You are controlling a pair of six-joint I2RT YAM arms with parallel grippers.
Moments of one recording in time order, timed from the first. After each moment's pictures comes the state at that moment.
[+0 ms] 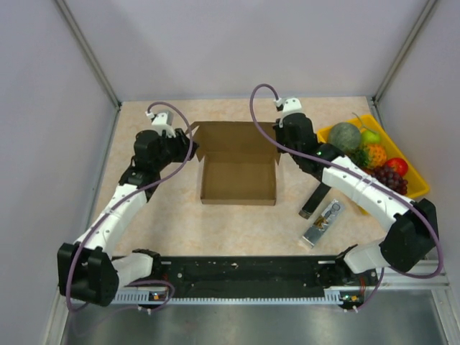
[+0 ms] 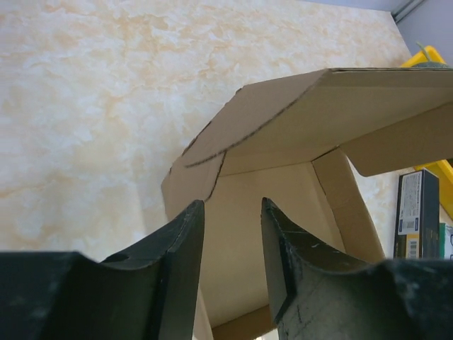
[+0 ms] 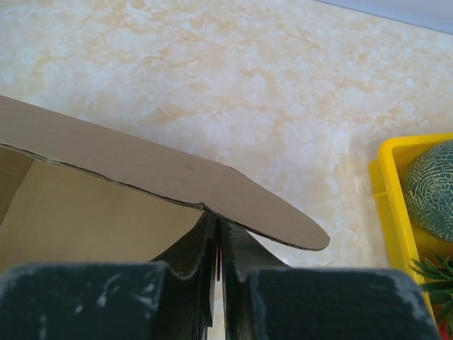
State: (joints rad) left arm -0.23 1.17 0.85 0.03 0.24 -0.37; right arm 0.63 1.40 1.20 -0.28 0.36 0.12
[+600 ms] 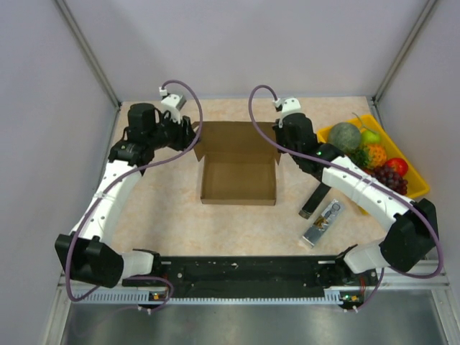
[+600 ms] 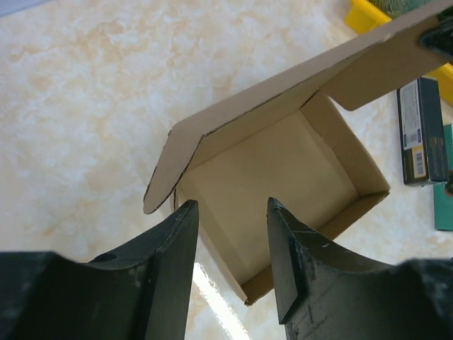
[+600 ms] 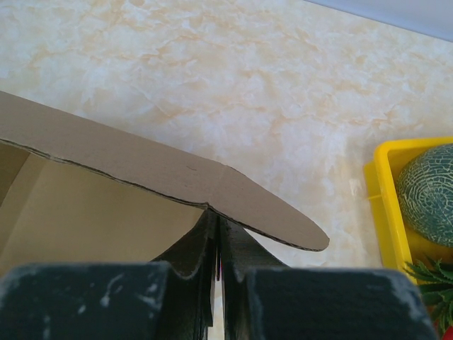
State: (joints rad) left arm -0.19 1.27 1.26 -0.43 0.46 -0.02; right arm 0.63 1.40 1.20 -0.28 0.36 0.10
